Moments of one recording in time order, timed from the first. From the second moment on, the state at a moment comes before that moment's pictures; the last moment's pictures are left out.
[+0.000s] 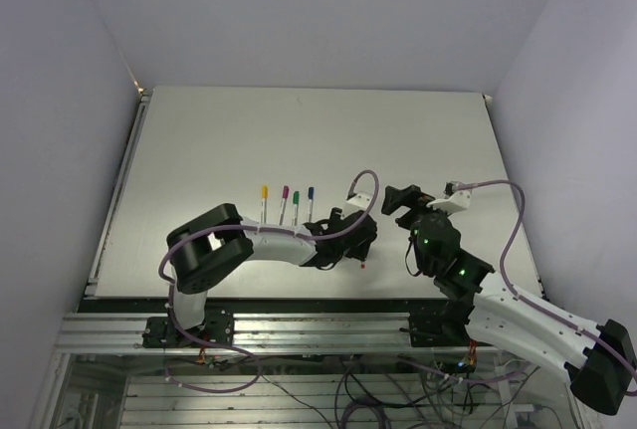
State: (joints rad) left arm -1.17 1.87 1.04 0.03 -0.41 -0.60; right arm 0.81 0.71 0.37 0.15 0.81 0.66
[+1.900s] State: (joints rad) left arm -1.10 1.66 0.81 -0.03 -0.37 -0.55; right arm 0.73 1.17 0.59 -0.13 0.70 0.70
